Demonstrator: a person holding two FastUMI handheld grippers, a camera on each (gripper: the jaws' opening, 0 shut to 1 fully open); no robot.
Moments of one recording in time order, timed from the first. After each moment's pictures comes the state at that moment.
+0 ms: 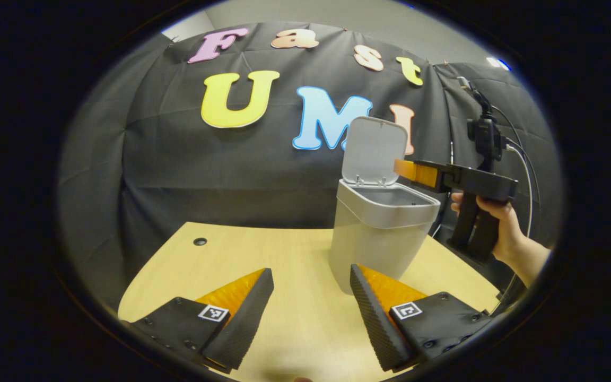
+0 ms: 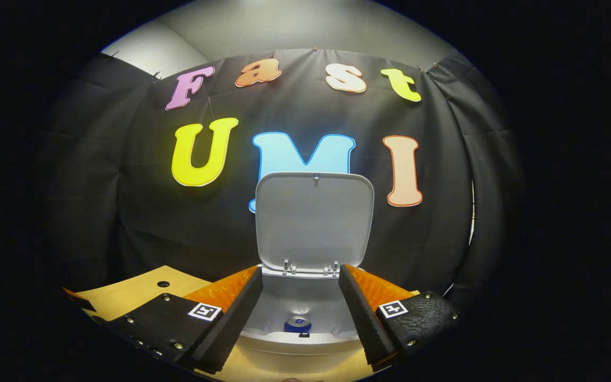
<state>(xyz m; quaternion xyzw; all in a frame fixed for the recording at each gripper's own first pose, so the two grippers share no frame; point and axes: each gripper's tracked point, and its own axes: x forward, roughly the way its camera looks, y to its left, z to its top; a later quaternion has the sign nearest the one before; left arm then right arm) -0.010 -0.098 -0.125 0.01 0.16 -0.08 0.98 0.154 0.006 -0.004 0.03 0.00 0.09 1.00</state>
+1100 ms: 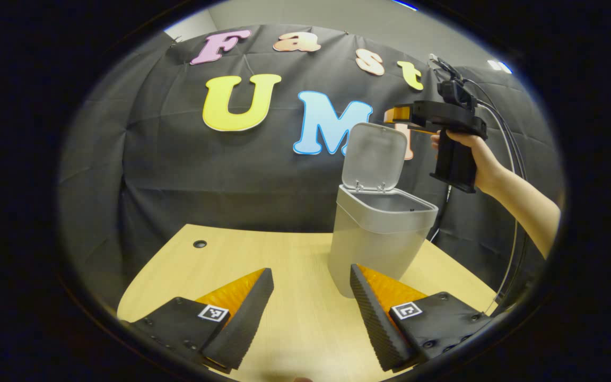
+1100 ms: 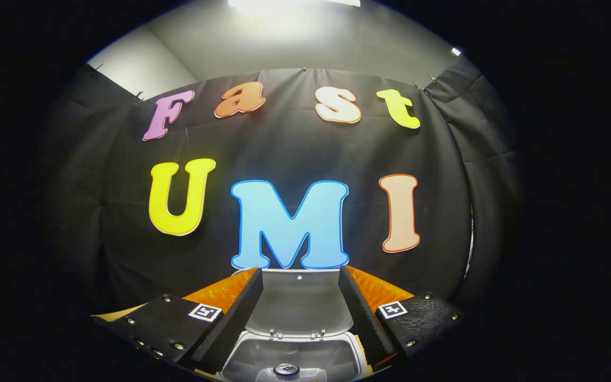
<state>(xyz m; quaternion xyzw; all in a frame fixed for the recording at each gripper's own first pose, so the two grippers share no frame) -0.013 -0.091 -0.114 0.00 0.15 -0.08 0.99 0.229 -0.019 0.123 0.06 -0.07 0.05 0.99</state>
